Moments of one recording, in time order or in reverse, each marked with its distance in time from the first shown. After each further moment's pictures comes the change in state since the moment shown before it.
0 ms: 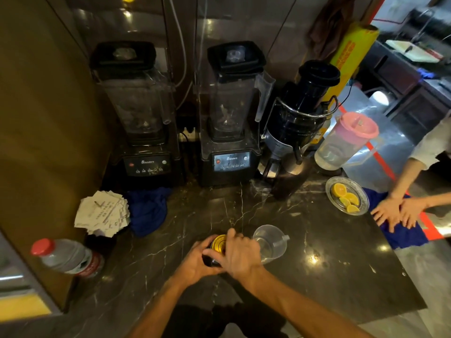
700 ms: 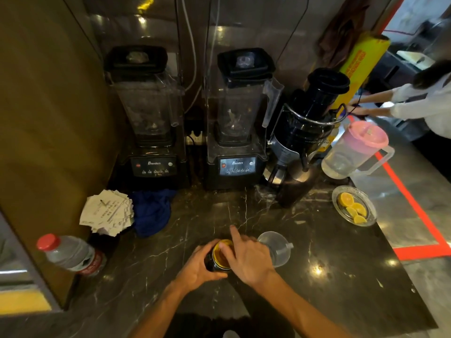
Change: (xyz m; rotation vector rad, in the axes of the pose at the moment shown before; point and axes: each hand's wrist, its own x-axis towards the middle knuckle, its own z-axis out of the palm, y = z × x) left_hand 0.003 -0.005 0.005 0.031 0.047 0.036; right_hand 0.001 0.025 0.000 0.334 0.136 -0.112
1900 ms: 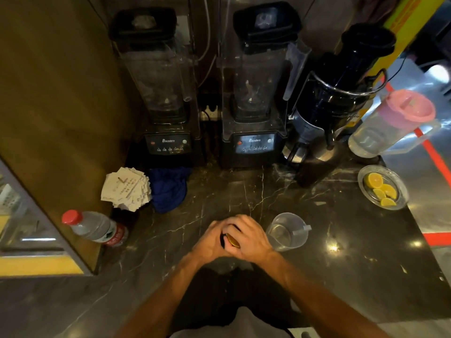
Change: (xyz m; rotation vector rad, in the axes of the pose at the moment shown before) left_hand 0.000 0.006 -0.004 0.132 0.043 0.160; right_hand 0.031 0.016 0.078 0.217 0.392 -0.627
